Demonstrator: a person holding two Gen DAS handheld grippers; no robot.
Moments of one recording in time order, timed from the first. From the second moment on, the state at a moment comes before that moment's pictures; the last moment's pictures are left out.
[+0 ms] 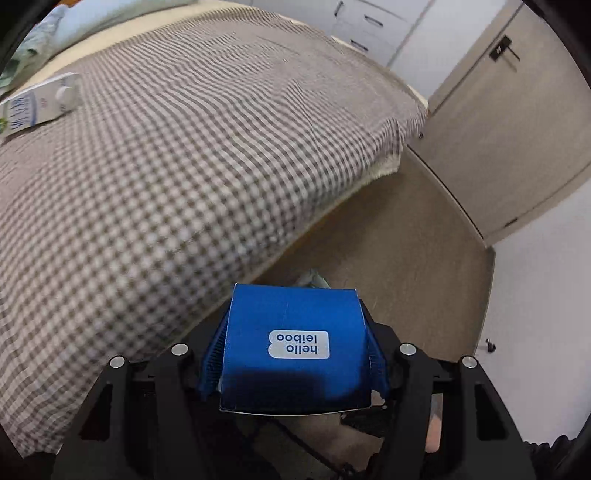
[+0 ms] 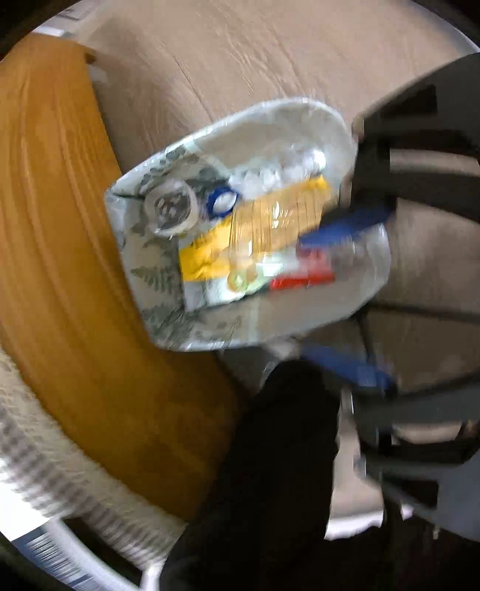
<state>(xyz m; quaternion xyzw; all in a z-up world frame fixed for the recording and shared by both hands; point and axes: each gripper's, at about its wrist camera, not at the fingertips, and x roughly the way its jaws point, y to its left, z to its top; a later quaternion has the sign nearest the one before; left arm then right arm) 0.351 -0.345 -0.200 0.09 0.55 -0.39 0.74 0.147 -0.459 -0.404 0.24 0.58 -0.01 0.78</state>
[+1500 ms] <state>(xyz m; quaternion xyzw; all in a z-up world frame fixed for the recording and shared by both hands) 0.277 -0.463 -0.478 0.20 0.80 -0.27 0.50 0.077 -0.538 -0.380 0.30 0.53 -0.13 0.78</state>
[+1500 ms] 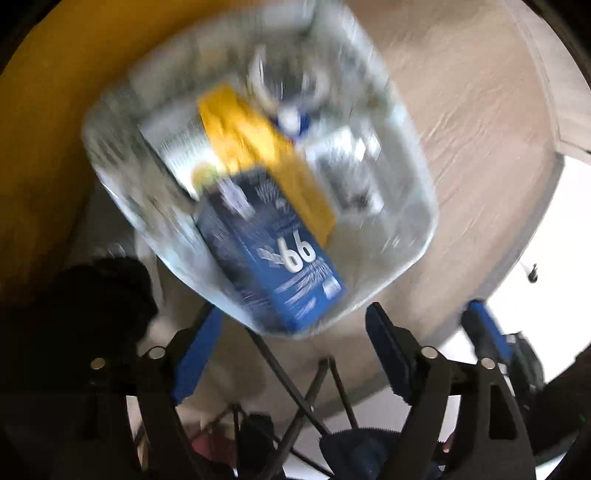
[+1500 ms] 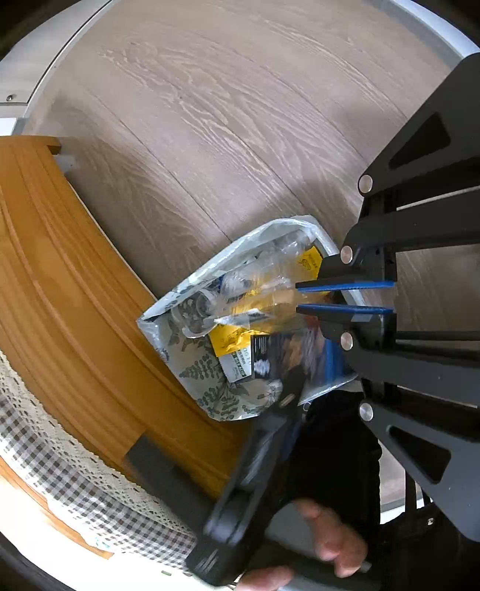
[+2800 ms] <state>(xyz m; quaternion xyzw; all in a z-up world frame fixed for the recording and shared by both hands) 0.510 -0.126 -0.153 -0.09 0.46 -0.16 0.87 0.504 -0.398 -0.121 -0.03 0.38 0.15 0.91</state>
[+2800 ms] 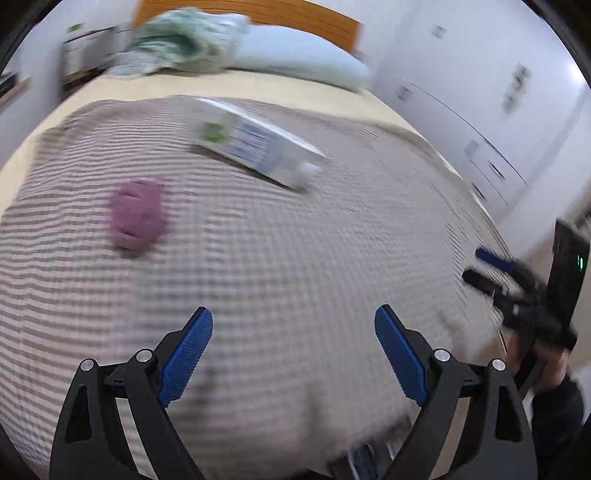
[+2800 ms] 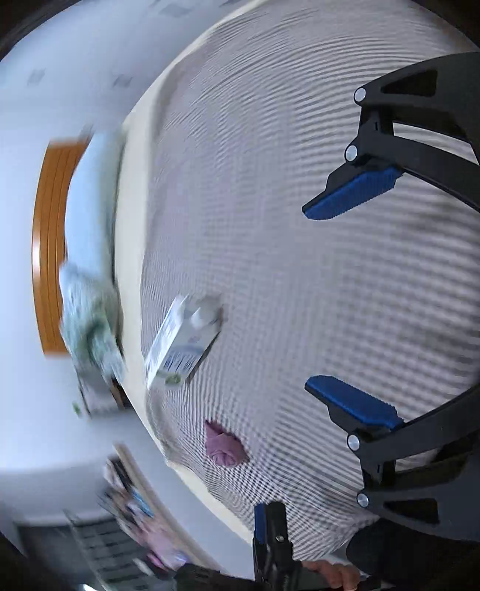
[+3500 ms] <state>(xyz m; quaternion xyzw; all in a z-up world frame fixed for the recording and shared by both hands) 0.581 0.016 -0.214 -0.21 0.41 -0.08 0.88 0.775 -0.322 -0.221 0.06 0.46 0.32 0.83</state>
